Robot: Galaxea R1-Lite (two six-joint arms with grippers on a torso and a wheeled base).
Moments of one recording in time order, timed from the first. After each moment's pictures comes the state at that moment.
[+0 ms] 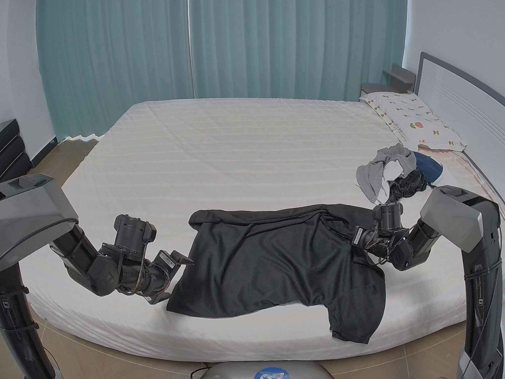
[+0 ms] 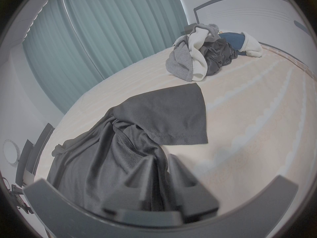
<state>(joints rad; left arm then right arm) -0.28 2.09 -0.70 -0.52 -0.15 -1.18 0.17 2.51 -1.13 -0.81 -0.10 0.48</state>
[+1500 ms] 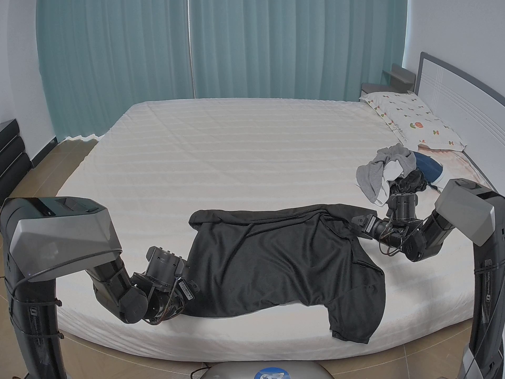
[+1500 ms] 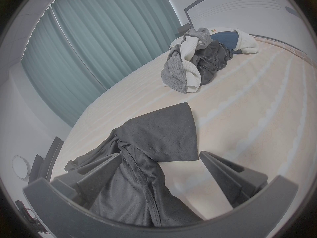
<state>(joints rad) -0.43 2.25 -0.66 -0.63 0.22 -0.94 0.10 2.45 -1.12 -0.81 0.00 0.55</state>
